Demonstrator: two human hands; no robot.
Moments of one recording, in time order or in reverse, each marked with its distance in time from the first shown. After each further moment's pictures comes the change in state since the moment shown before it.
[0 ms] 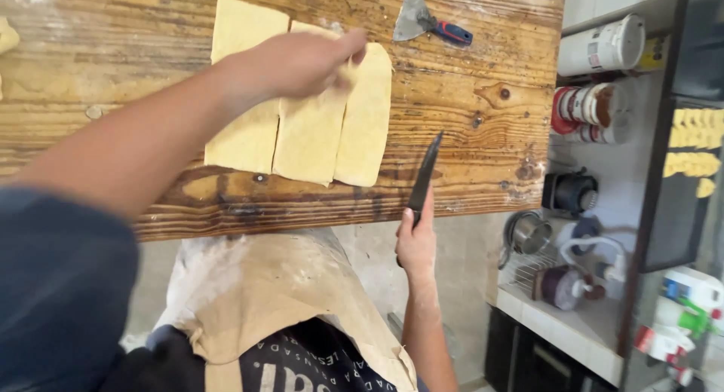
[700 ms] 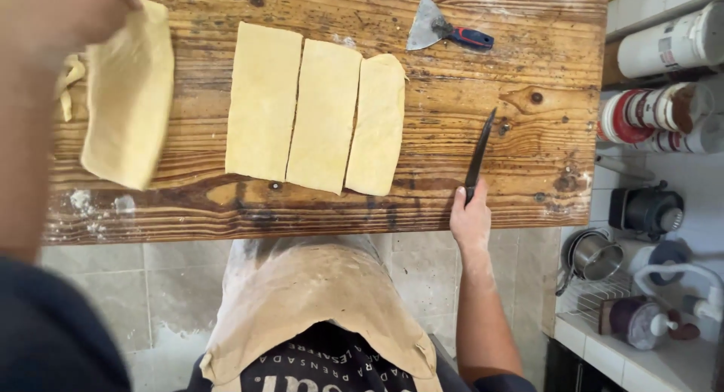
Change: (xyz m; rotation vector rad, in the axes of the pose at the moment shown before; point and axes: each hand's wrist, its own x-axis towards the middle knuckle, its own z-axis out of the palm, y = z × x) left_hand -0.089 -0.181 -0.071 0.239 0.499 -0.600; right_hand 0.138 0.075 -0.017 -0.110 0.041 -0.160
